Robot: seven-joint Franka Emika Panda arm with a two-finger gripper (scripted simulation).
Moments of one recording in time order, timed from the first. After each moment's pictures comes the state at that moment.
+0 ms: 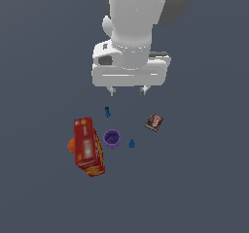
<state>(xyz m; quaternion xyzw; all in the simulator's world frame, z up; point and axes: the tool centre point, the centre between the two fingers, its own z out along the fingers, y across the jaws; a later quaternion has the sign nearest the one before) 0.011 0.011 0.325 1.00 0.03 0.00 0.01</state>
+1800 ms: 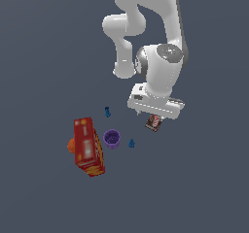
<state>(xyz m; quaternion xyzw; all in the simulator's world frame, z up) -0.014 0.110 0.158 0.99 -0.15 0.00 0.01</state>
